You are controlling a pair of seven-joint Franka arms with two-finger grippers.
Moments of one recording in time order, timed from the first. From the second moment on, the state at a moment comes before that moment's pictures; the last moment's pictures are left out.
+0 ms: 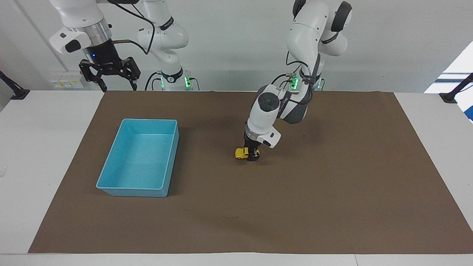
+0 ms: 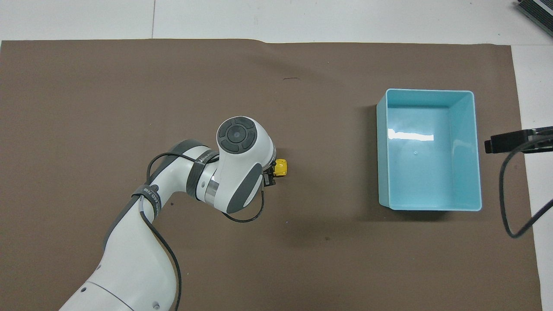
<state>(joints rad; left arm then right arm) -0.63 0.48 -0.03 -1.75 -0.17 2.28 -2.24 0.06 -0.07 -0.07 -1.57 0.01 1.57 -0.05</state>
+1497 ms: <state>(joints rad) -0.51 0.41 -0.01 -1.84 -0.19 2.22 -2.06 0.06 -0.07 -0.07 -1.57 0.01 1.57 -0.05</state>
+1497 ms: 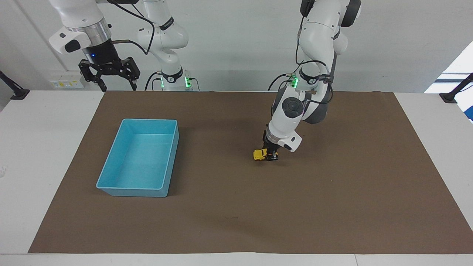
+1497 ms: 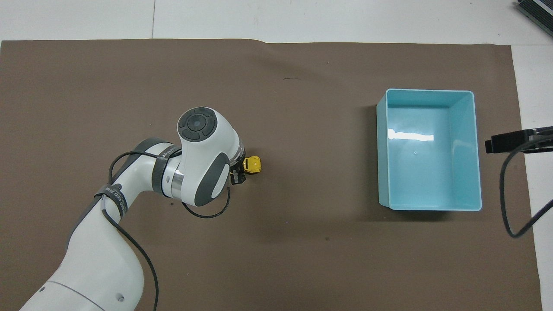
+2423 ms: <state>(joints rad) -0.46 0.40 0.00 -1.85 -0.19 2.15 -2.00 0.06 -0.07 -0.07 -1.57 0.01 1.57 -0.05</state>
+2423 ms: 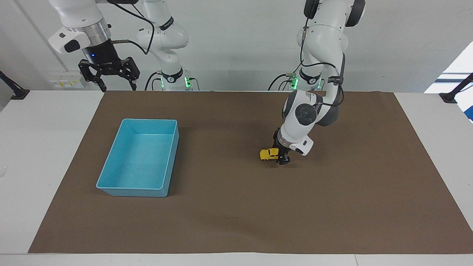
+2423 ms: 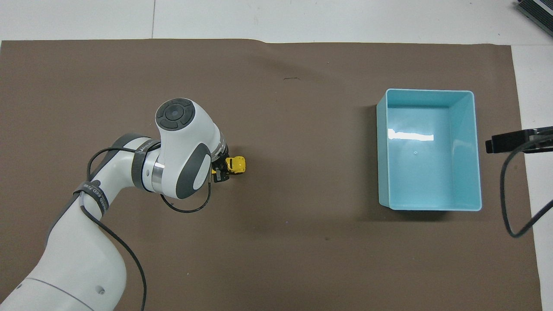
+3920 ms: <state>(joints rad) -0.36 0.17 0.02 -1.82 -0.14 2.08 -1.50 0.06 -0.07 -0.07 -1.57 0.01 1.57 -0.05</state>
